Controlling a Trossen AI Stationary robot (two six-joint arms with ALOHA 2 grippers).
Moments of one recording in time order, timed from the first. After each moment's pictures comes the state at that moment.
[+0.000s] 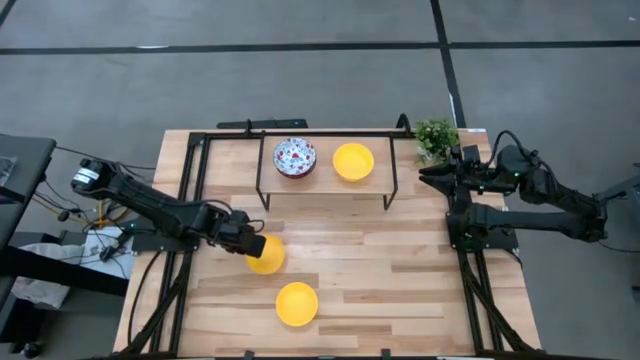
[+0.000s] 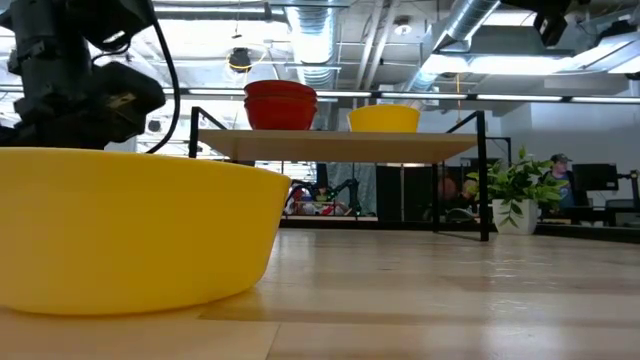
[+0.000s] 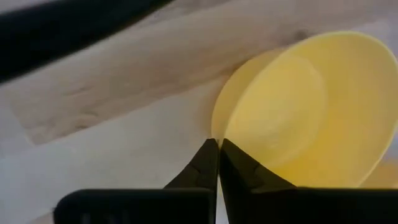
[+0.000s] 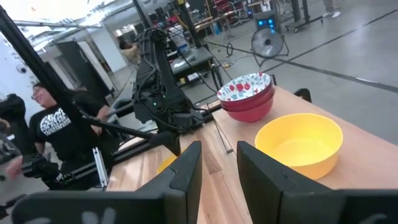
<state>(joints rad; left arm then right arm) -0.33 1.18 0.56 -0.59 -0.05 -1.52 -0.22 0.40 0.74 -0.45 -0.10 0.33</state>
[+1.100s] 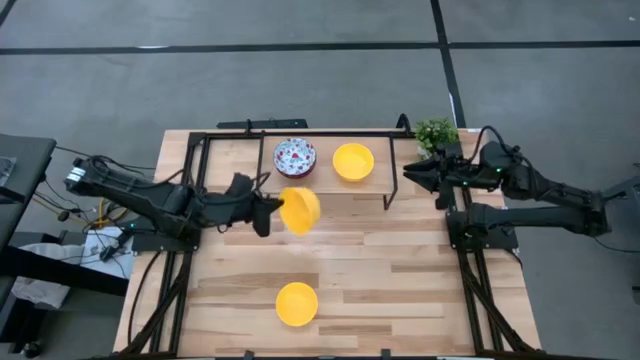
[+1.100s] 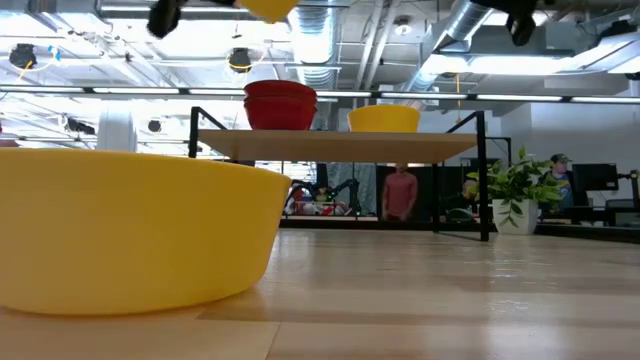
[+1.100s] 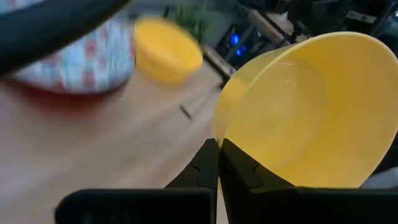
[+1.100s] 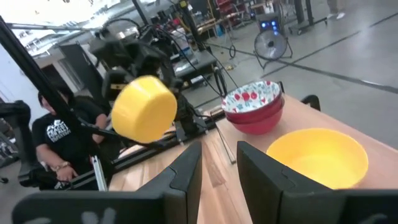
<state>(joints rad) -0.33 1.06 0.94 -0.32 -0.63 -0.84 -0.22 0.56 0.74 -0.27 -0.11 0.33</state>
